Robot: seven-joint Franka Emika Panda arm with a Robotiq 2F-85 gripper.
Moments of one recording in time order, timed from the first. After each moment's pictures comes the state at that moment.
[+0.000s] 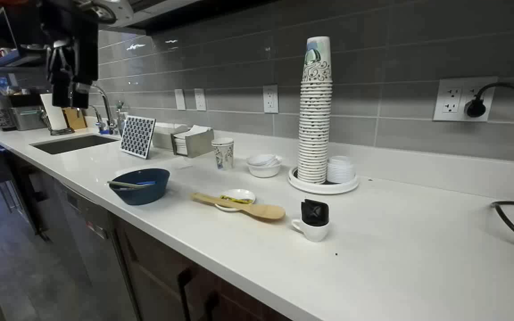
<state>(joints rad) -0.06 -0.65 -0.09 -2.34 -0.11 1.44 -0.13</state>
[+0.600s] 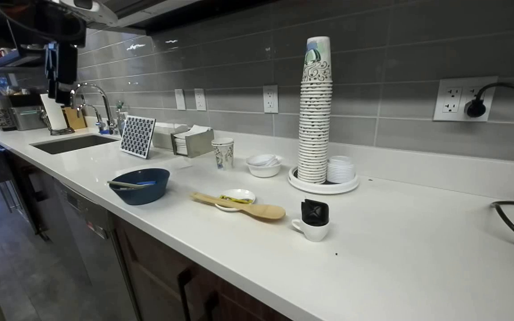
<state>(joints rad) -0.03 -0.63 0.04 -2.31 0.13 1.44 0.16</state>
